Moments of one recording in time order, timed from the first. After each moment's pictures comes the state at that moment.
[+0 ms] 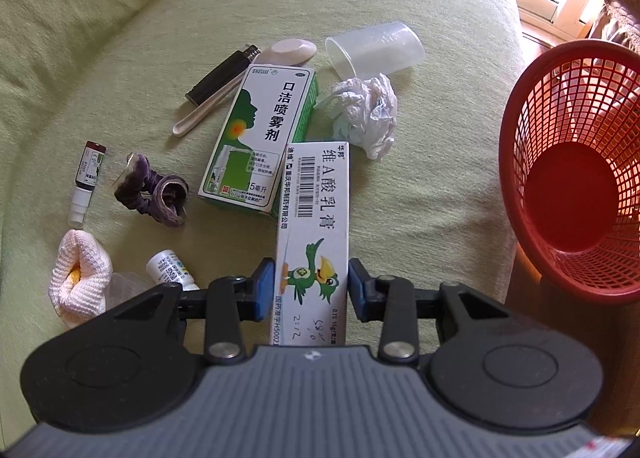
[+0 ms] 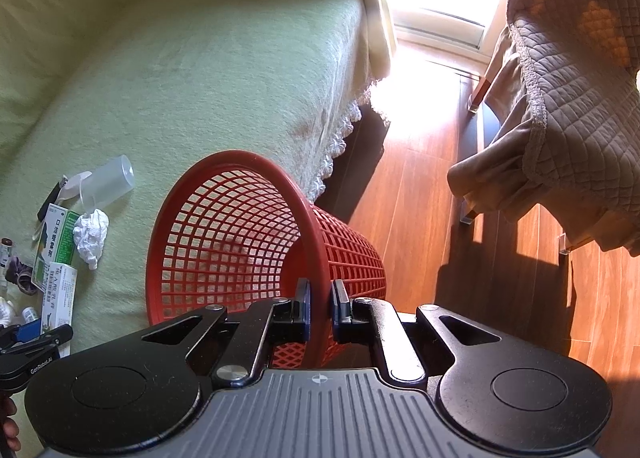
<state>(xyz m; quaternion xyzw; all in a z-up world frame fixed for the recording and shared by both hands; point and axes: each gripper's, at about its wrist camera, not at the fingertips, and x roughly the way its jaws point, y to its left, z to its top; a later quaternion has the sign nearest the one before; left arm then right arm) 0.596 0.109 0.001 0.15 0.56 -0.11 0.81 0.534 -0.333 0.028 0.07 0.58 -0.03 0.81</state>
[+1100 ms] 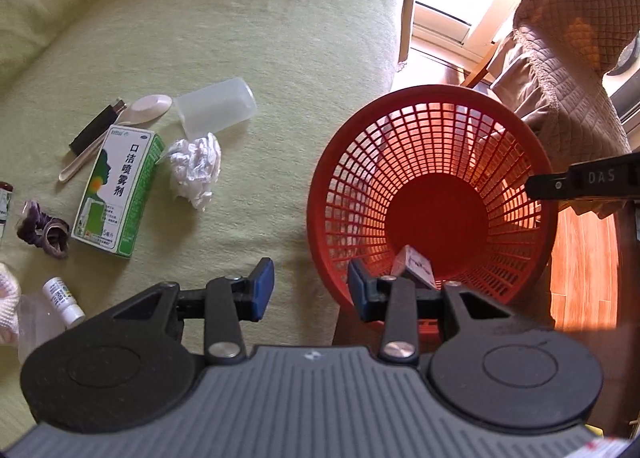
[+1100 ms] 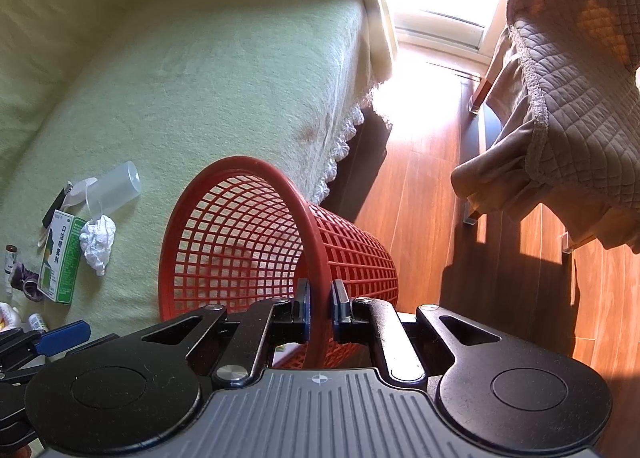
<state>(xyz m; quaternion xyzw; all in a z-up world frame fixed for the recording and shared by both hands) 0.576 0.030 0.052 0.08 0.57 -0.22 0.79 0.533 -0.326 0.030 0.08 0.58 -0.03 0.81</state>
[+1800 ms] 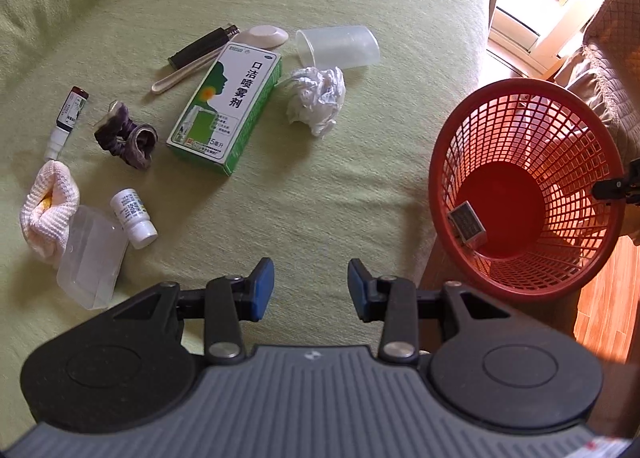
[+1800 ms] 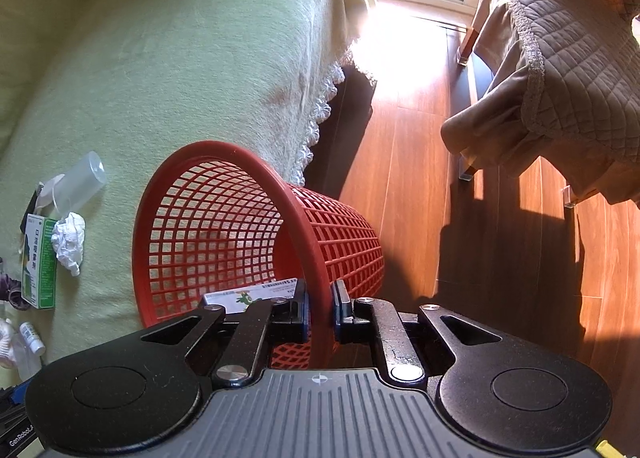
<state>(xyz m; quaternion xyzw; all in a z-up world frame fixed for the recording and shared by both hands) 0.560 0.104 0.028 0.06 0.59 -0.12 0.79 0.542 -0.354 0.004 0.13 0.62 -0.06 0.77</state>
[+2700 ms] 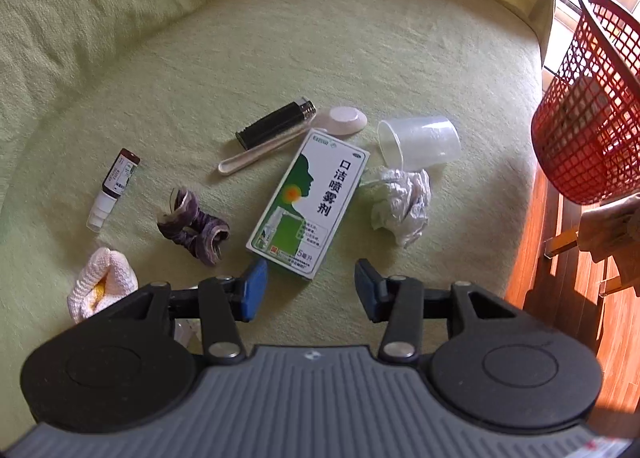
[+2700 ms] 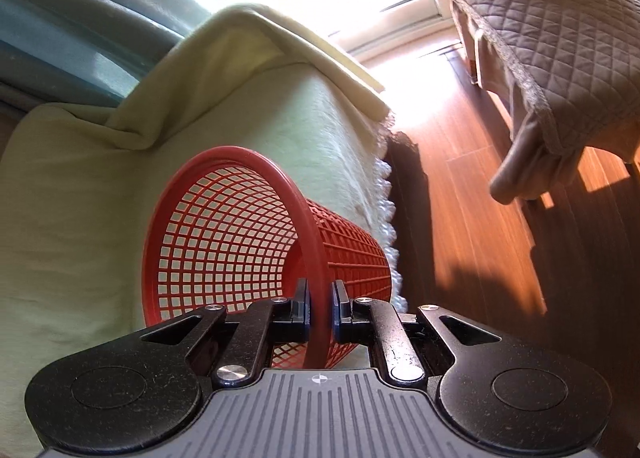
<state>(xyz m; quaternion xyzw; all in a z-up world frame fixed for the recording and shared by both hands) 0.633 0.139 0.040 0.04 0.55 -0.08 0.83 0.648 -0.414 0.109 0.38 0.48 -0.06 0.79</state>
